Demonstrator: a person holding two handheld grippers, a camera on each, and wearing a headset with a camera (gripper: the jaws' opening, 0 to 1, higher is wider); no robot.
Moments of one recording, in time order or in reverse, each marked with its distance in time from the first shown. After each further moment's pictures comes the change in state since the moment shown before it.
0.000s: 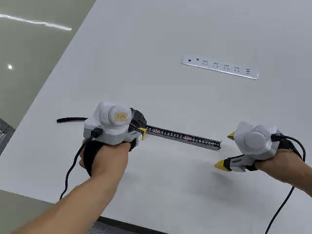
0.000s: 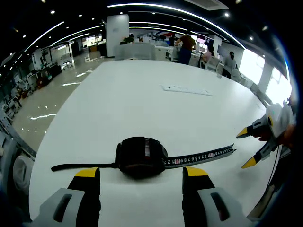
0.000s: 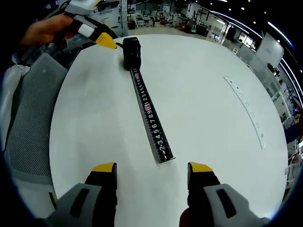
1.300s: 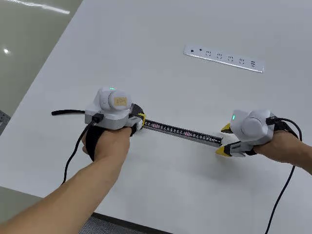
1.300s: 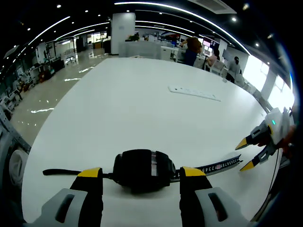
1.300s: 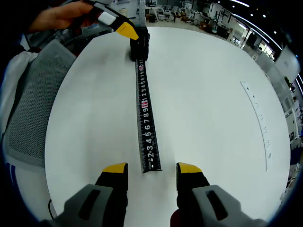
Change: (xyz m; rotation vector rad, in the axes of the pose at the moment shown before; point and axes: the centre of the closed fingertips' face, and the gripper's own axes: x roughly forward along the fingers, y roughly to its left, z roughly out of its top) left arm 0.027 0.002 0.009 -0.058 0.009 0.003; right arm 0.023 -0.017 0.004 -0.144 0.054 0.115
